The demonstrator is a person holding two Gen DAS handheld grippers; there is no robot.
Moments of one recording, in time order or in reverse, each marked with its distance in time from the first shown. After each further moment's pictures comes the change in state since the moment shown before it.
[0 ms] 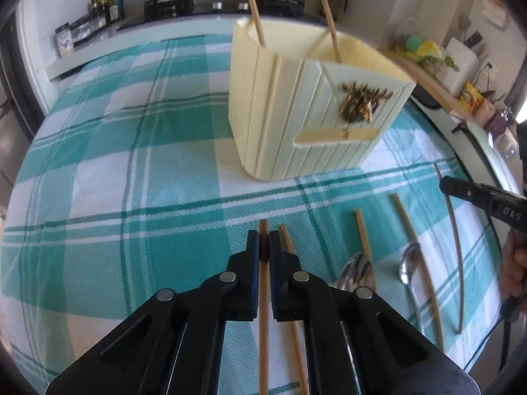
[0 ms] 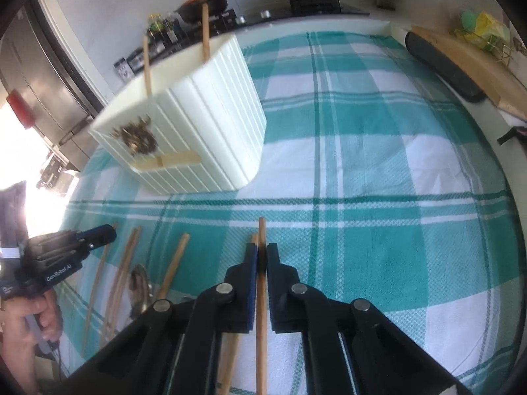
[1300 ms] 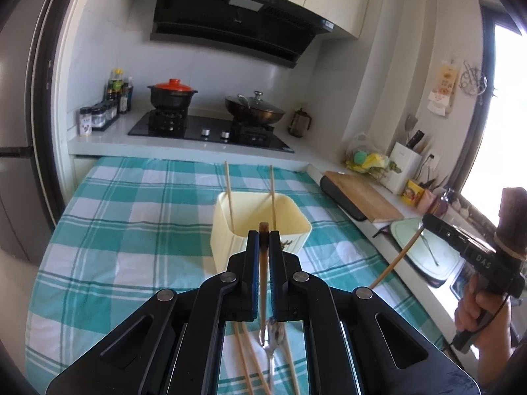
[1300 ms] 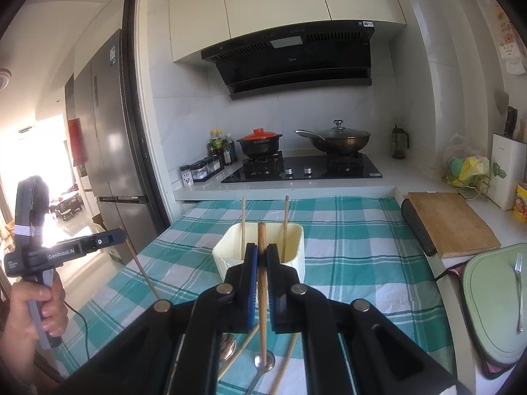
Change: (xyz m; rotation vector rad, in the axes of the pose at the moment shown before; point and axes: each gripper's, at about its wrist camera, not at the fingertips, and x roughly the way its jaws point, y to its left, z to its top) left arm -0.181 -0.003 0.011 -0.046 -0.453 -0.140; right arm -0.184 0.078 -0.003 -0.198 -0.514 0.026
